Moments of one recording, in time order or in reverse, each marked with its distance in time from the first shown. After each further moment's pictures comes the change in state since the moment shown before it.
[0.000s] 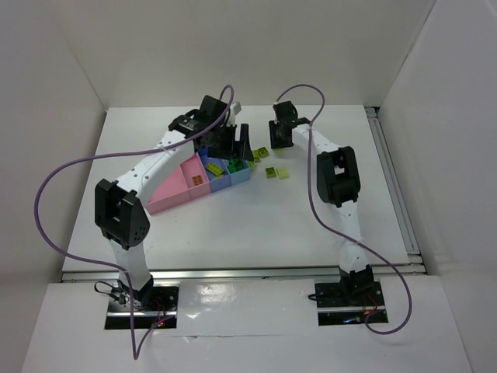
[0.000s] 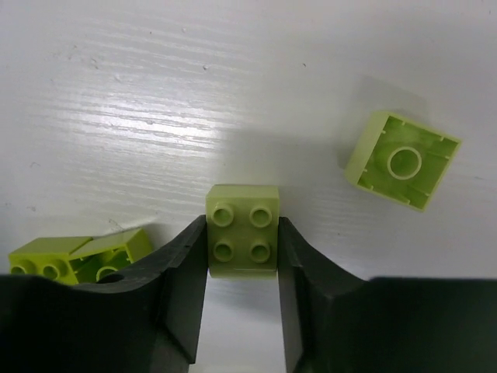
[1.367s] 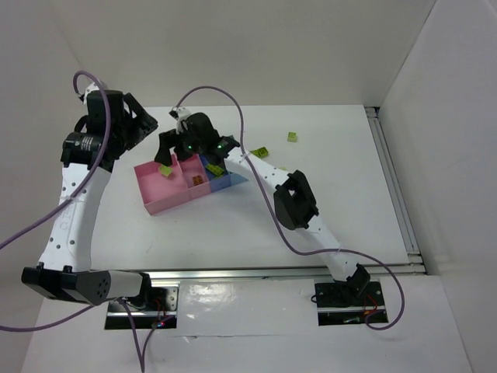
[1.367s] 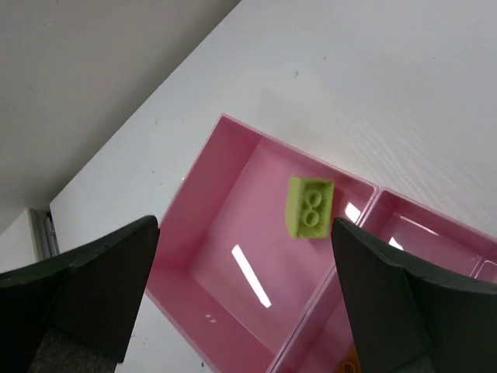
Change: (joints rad) left arm 0.401 -0.524 -0.114 -0.135 -0.457 -0.319; right arm 0.512 0.124 0.388 0.299 -0.397 0.211
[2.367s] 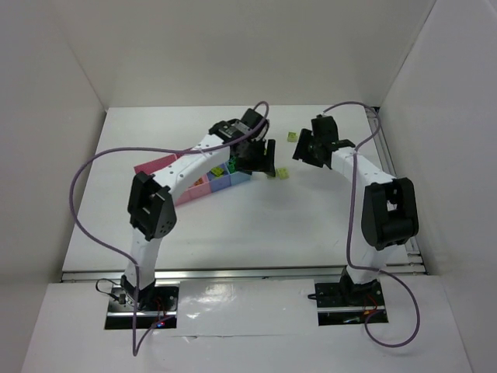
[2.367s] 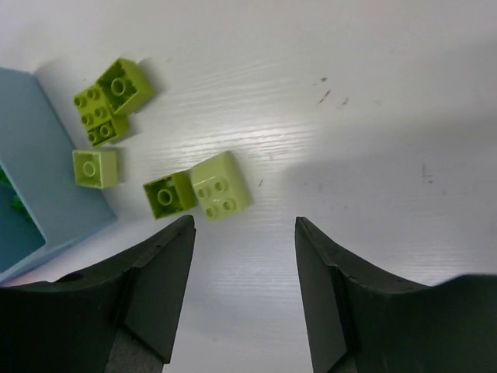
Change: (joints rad) left arm -0.561 0.719 0.283 0.013 0.345 0.176; right arm -0.602 -0.842 -1.179 -0.128 0.344 0.112
